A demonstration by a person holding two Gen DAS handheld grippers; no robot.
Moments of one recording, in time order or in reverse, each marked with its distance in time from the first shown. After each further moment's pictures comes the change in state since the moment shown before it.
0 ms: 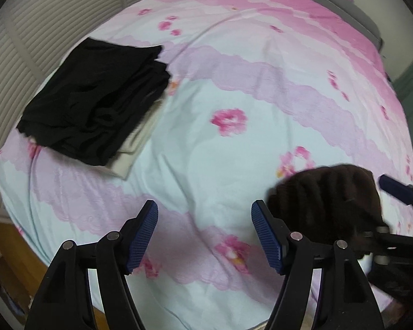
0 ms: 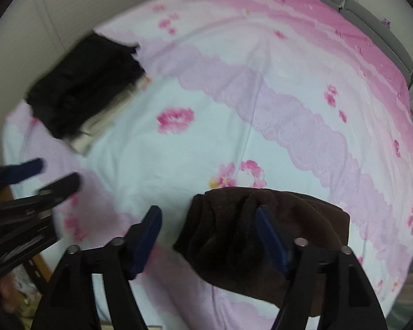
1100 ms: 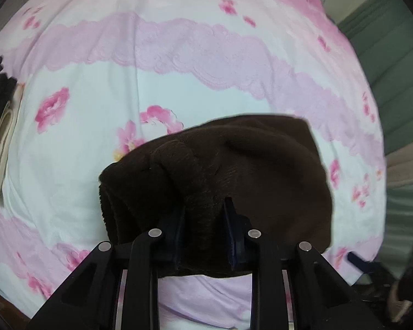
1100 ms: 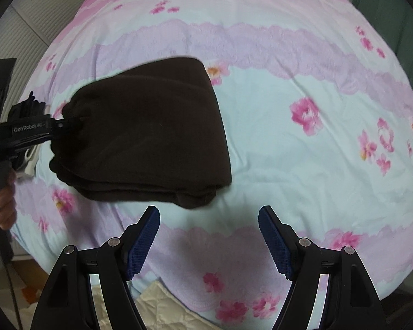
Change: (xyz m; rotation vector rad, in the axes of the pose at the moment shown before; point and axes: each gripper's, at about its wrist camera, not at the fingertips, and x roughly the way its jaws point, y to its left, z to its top) left arm 0.082 -0.185 0.001 0.211 0.187 -0.279; right arm 0.004 -0.196 -0.217 0.601 0.121 -0.006
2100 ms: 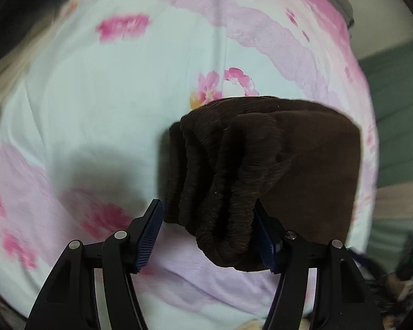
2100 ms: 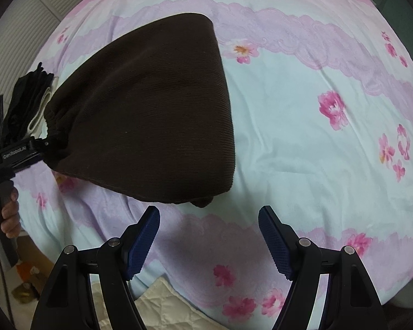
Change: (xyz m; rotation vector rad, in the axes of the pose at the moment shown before) left arm 0.015 0.109 -0.068 -0.256 0.025 -0.137; right arm 0.019 0.023 -0.005 -0.089 0.066 0.018
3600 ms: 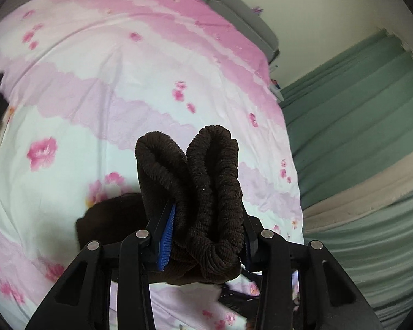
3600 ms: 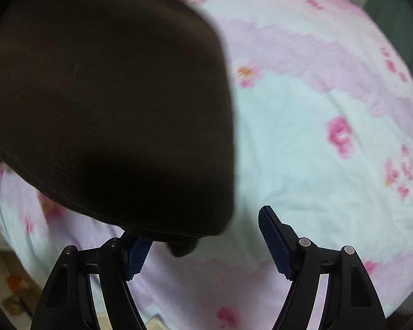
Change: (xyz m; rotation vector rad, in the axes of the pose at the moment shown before) left arm -0.123 -0.123 0.049 0.154 -0.223 -0.273; right arm 0.019 0.008 0.023 0.009 -0.150 -0.047
